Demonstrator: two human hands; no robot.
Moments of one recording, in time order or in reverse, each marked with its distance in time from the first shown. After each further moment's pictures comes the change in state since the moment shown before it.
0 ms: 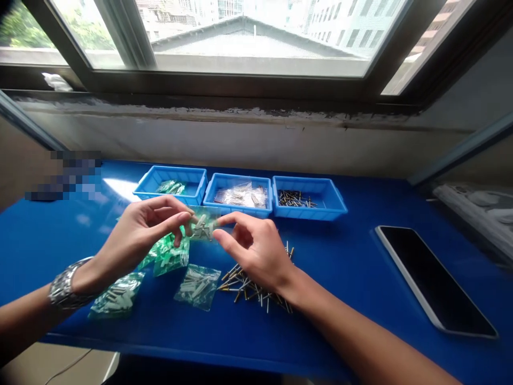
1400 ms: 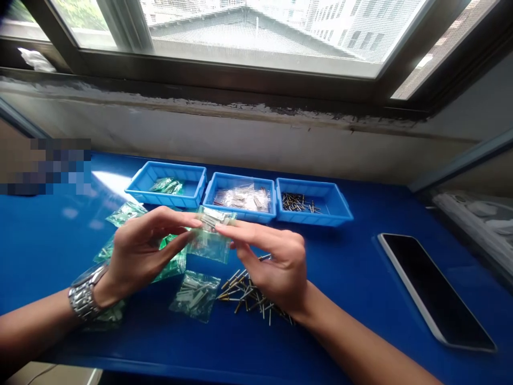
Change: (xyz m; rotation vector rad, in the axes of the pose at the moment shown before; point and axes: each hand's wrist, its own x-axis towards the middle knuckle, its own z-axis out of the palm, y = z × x) left_hand -0.004 -0.026 0.015 0.155 0.081 0.444; right_hand -0.010 0.003 -0.002 -0.085 0.270 -0.395
